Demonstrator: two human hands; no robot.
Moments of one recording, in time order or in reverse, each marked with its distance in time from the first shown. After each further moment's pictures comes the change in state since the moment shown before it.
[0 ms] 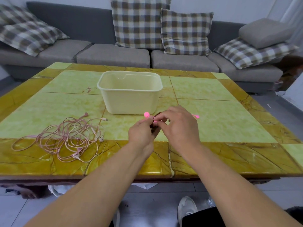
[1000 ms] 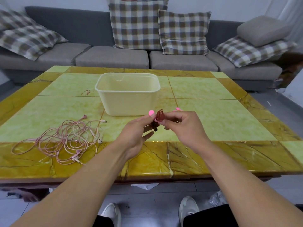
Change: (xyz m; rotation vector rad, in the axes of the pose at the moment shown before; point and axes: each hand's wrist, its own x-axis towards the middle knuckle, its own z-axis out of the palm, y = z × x) left_hand 0.001 0.022 -0.020 0.423 -0.290 0.024; right_hand 0.000 0.014 -0.027 0.739 -0.199 0.349
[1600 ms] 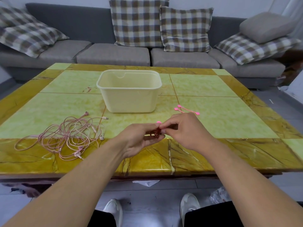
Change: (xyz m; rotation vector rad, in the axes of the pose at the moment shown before) left_hand -0.006 -0.002 -0.009 -0.085 -0.132 -0.228; right_hand 0.000 0.010 -0.006 -0.542 -0.183 -0.117
